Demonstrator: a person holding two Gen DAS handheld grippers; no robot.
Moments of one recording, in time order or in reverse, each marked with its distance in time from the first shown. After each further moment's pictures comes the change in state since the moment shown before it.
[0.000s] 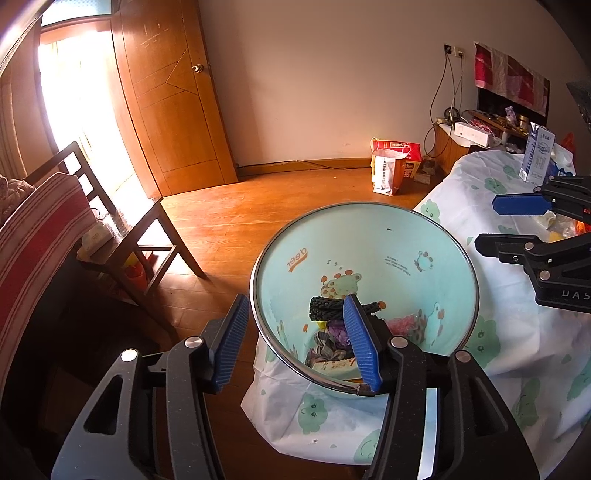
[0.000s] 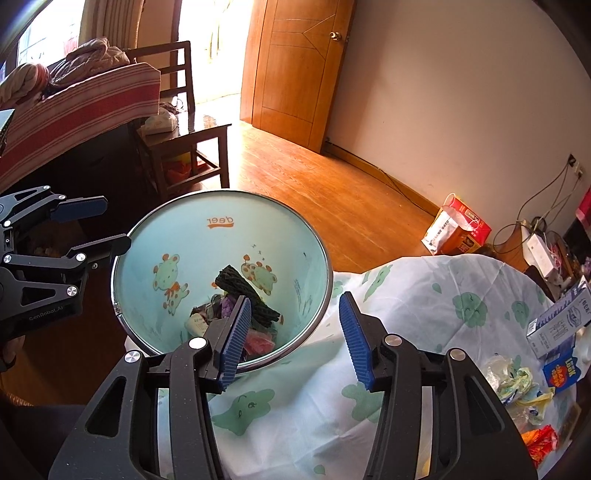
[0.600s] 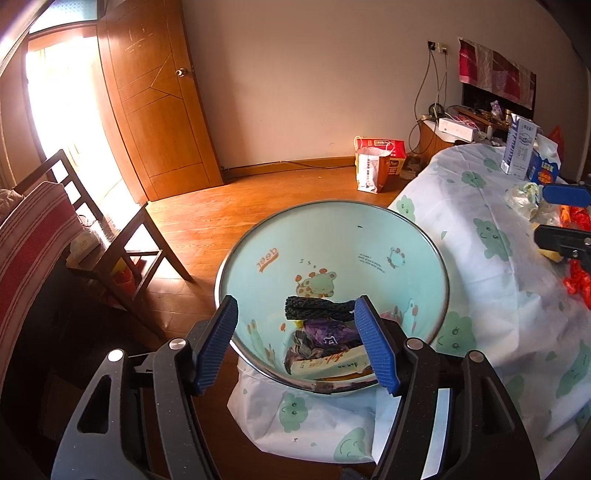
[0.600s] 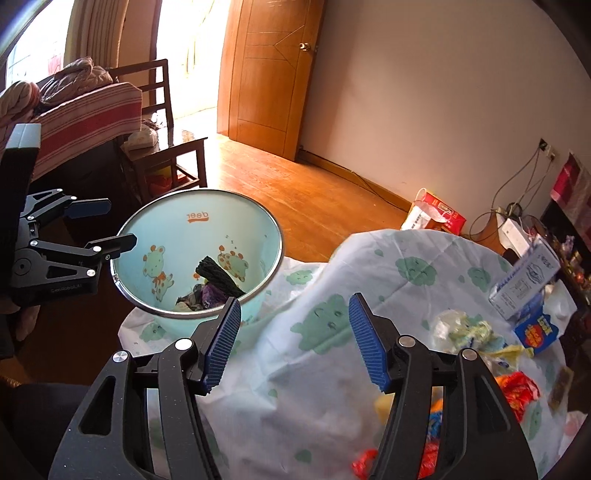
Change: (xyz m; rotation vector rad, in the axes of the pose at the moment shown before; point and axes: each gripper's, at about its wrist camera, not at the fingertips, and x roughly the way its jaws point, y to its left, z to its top) left arm -0.005 -0.032 -0.001 0.044 0.000 -0.056; right arm -0.069 -0.032 -0.052 0.086 -0.057 -0.087
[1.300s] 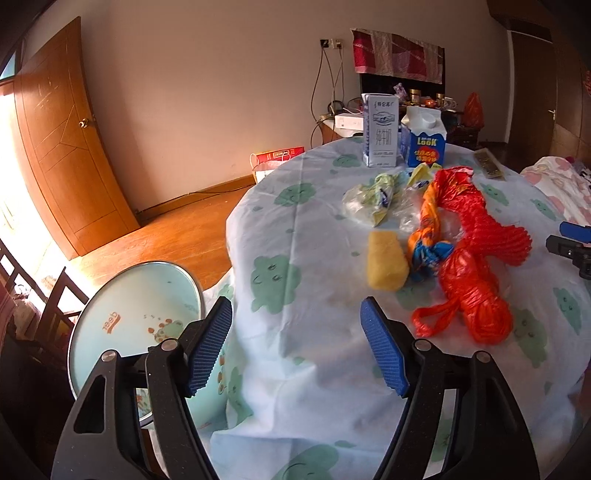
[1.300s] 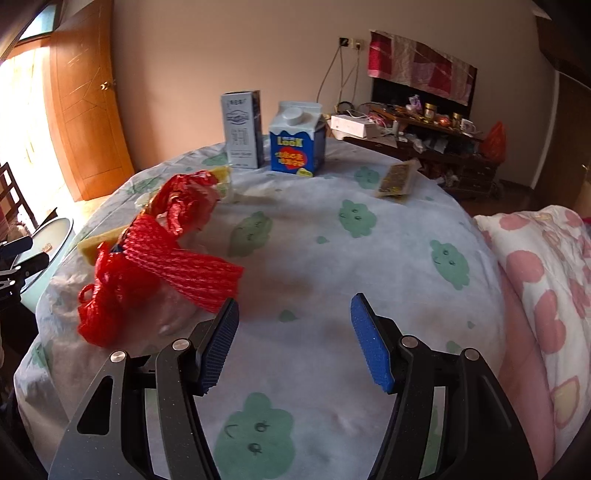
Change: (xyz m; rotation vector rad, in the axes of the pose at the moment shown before) left arm -0.020 -0.191 0.027 0.215 -0.068 -0.244; right arm -0.121 -0.186 -0.206 0.583 0.033 -0.394
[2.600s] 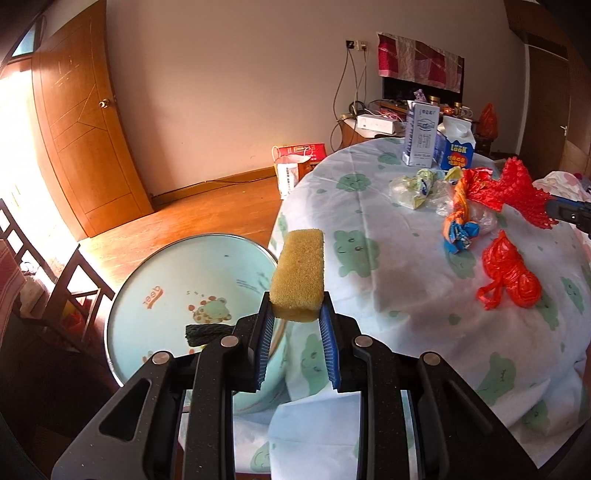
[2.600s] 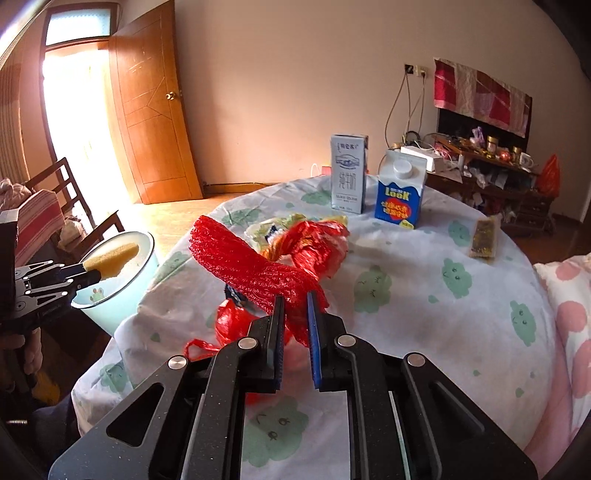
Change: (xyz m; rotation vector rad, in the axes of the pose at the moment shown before) left arm -0.027 0.089 -0.031 -0.079 0.020 0.037; right arm -0.025 0.100 0.037 -0.127 -0.082 0.241
